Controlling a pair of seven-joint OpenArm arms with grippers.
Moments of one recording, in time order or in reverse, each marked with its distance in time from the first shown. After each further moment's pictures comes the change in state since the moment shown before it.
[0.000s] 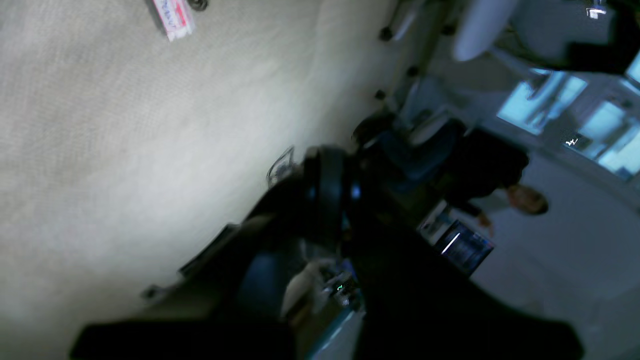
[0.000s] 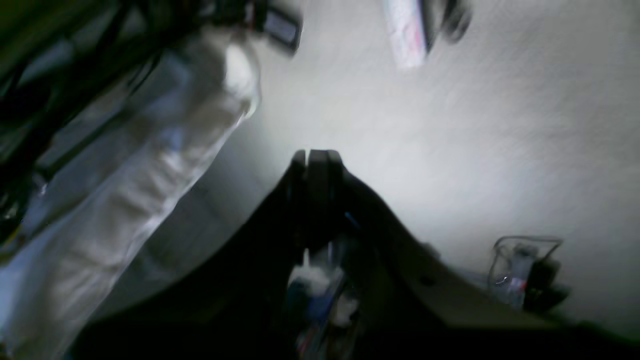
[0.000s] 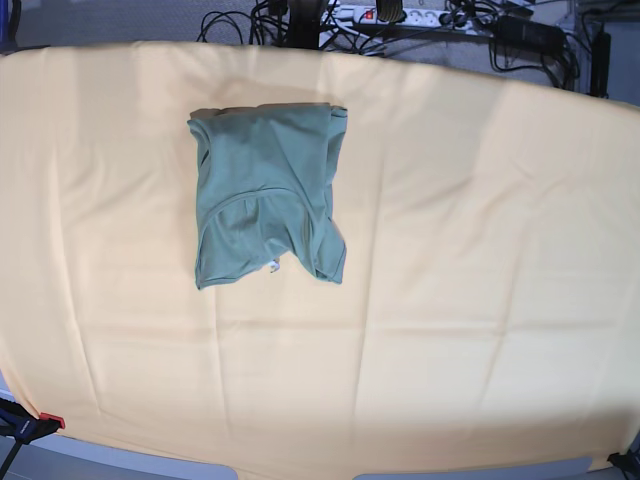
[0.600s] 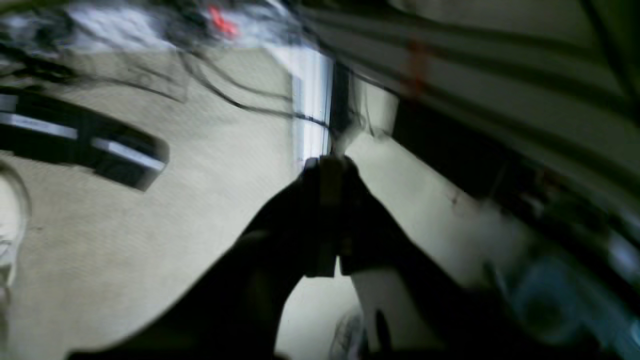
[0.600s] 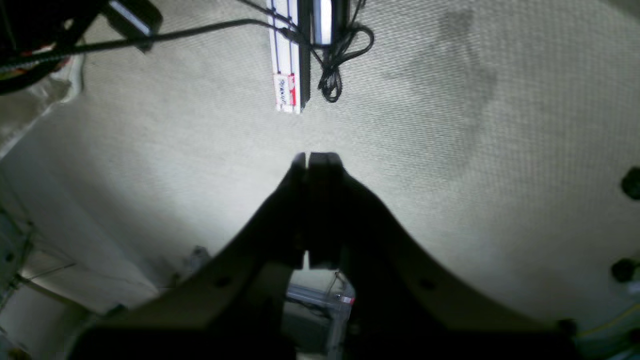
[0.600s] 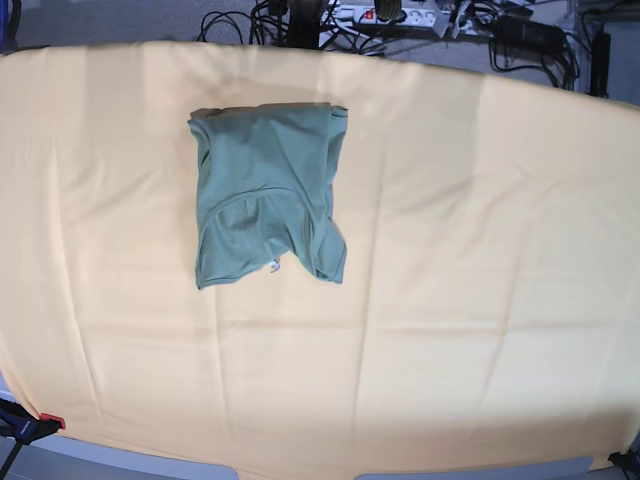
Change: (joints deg) left arm -24.5 17.6 8.0 -31.8 40.8 17.4 -48.8; right arm 22.0 -3.3 -24.0 -31.5 -40.1 -17.3 41.2
